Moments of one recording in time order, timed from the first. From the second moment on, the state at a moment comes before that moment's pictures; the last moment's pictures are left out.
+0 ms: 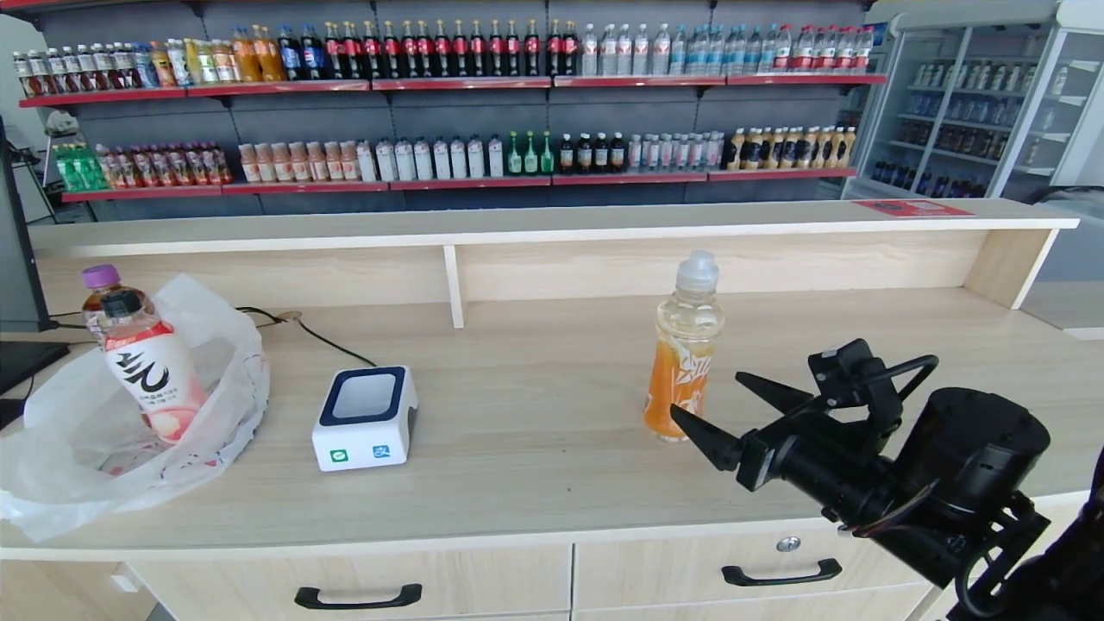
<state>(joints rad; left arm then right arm) 0.00 0.00 0.00 0.00 0.00 -0.02 0.46 1.90 -0.32 -1.57 0.10 0.02</state>
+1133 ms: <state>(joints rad) 0.00 0.00 0.00 -0.01 0.00 -0.02 0.50 2.11 -0.59 -1.57 -0.21 0.04</state>
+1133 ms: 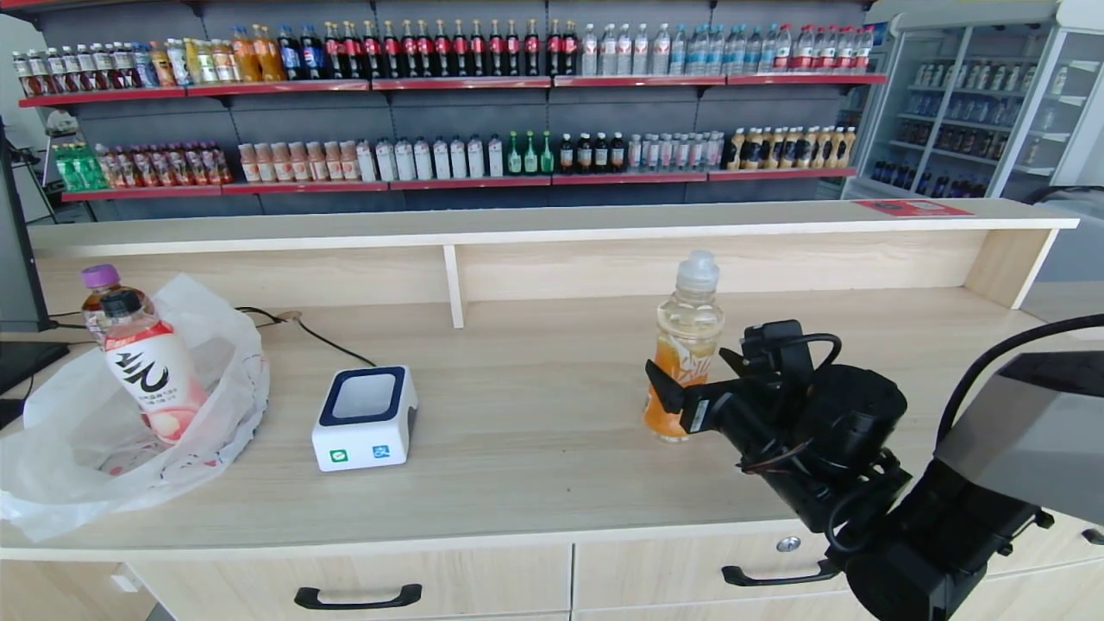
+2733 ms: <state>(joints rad) 0.00 0.00 0.00 -0.01 0.00 -0.03 0.52 2.20 -0.75 -1.56 -0.29 0.09</state>
